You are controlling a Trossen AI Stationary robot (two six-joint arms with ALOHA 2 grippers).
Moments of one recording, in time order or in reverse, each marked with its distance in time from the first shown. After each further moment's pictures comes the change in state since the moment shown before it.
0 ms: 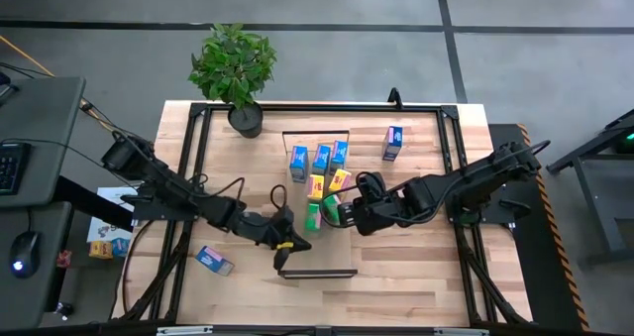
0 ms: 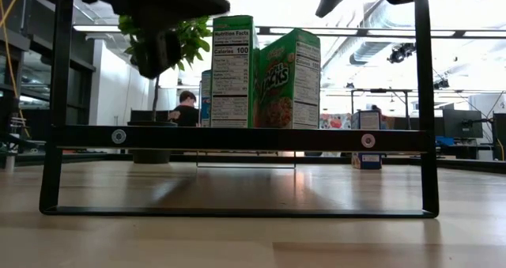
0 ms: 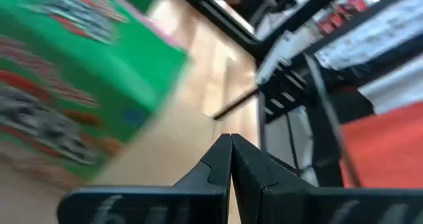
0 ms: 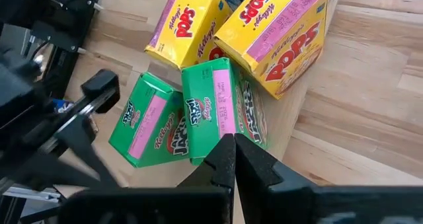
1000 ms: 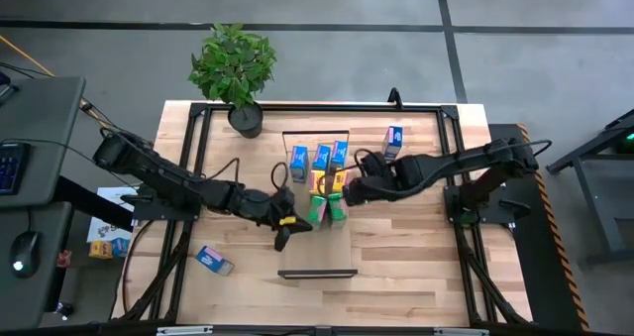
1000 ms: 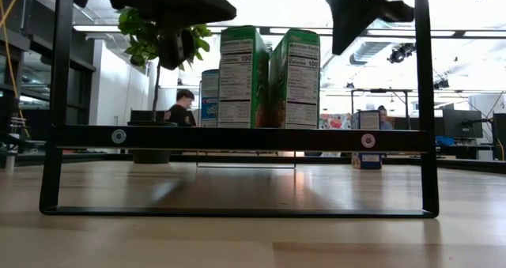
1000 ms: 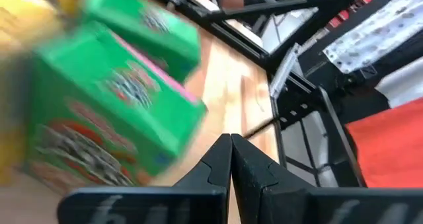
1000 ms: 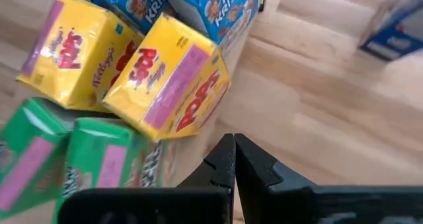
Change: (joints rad) left arm 0.145 -0.104 -0.001 -0.099 0.115 0.140; right arm -0.177 0.000 0.000 -0.213 -0.073 -0.176
